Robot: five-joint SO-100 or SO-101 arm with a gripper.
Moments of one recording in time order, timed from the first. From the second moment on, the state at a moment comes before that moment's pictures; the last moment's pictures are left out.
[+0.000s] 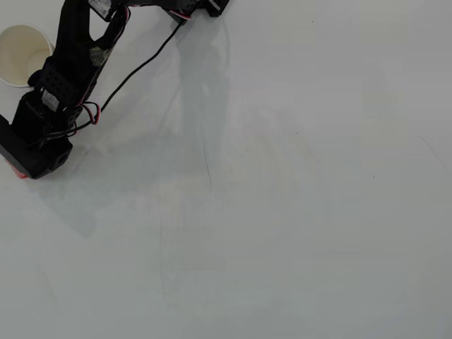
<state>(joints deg) 49.5 57.4 94.0 5.4 84.4</state>
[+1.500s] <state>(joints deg) 47.5 69.5 101.2 8.5 84.4</state>
